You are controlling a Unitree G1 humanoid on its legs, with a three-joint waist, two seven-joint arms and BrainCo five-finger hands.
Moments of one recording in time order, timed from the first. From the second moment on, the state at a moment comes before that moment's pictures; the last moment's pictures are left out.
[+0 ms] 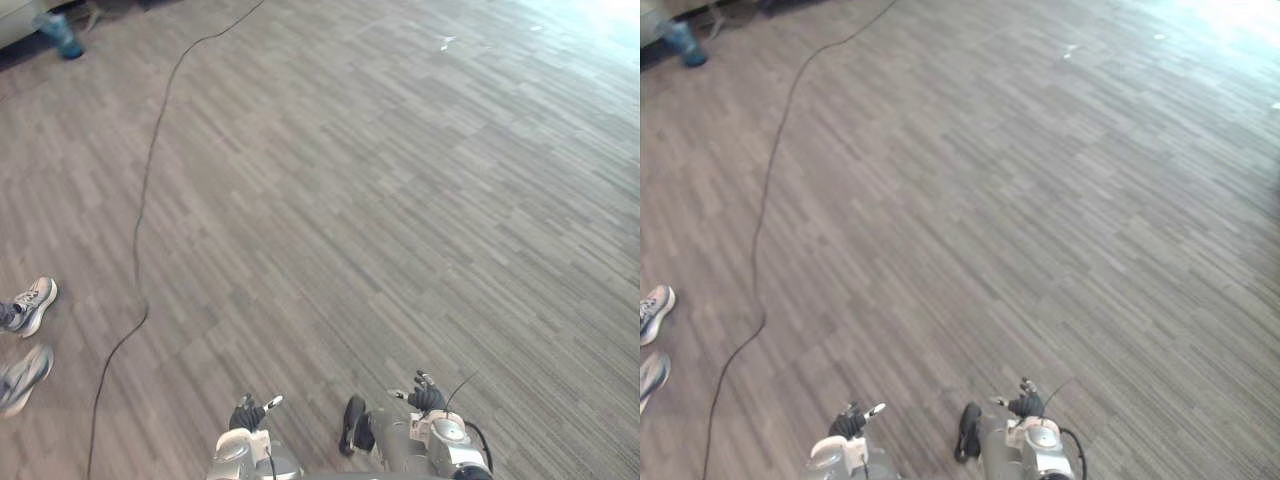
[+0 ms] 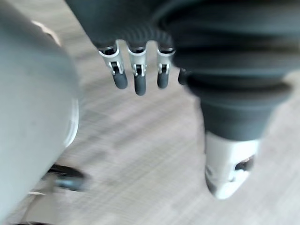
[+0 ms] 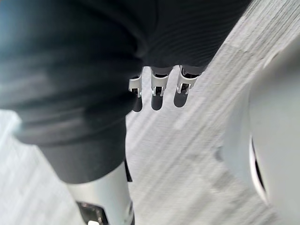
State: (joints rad) left arm 0.03 0.00 0.22 0.89 -0.02 -0.10 0.08; right arm 0.00 0.04 -0.11 0.90 0.04 -0.05 -0.08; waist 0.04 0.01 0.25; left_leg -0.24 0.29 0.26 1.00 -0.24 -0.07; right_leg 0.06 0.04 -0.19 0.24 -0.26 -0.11
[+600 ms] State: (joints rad) left arm 0.02 0.05 0.13 1.01 -0.04 -0.09 0.08; right arm 0.00 0.00 -0.11 0.93 0.00 -0.08 -0.06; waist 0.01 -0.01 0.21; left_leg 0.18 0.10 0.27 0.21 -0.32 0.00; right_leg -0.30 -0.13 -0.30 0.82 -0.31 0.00
